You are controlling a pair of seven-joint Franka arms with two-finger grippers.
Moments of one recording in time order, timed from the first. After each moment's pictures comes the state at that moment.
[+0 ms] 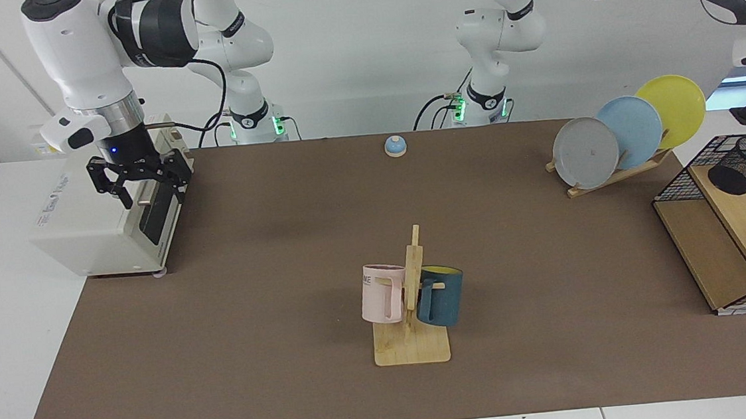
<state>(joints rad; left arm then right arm) -0.31 0.06 0.72 -1.68 0.72 2.09 1.57 0.12 -0.03 -0.16 -1.76 -0.04 1.92 -0.09</state>
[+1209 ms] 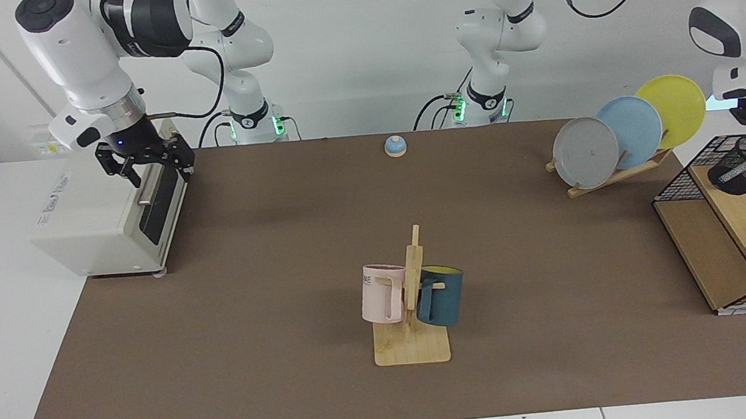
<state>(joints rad) -0.30 0.14 0.68 -1.68 0.50 2.09 1.49 0.11 -0.06 -0.16 -1.76 -0.03 1.68 -0.08</state>
